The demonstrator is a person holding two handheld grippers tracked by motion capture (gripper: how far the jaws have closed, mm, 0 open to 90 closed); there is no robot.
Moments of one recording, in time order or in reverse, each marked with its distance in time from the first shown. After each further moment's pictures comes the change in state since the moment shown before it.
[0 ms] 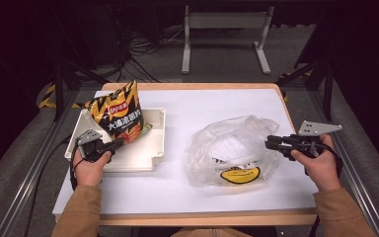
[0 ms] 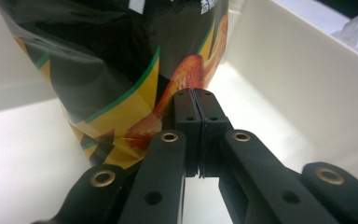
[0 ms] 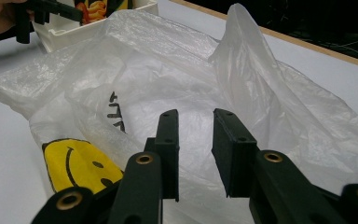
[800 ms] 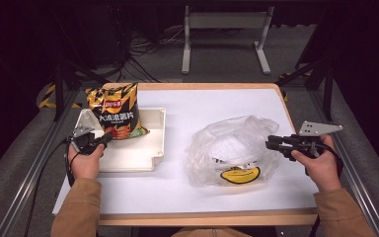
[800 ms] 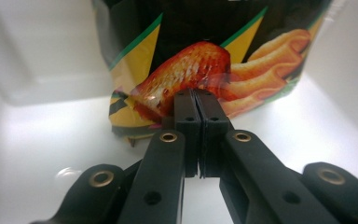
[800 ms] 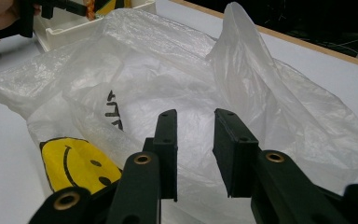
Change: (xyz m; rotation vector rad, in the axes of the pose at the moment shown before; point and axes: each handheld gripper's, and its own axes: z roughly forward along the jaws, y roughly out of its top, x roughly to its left) left arm 0.026 0.007 -0.001 0.026 0.216 -0.078; right arm -0.001 -0.001 -0.001 0.003 -0.009 0.001
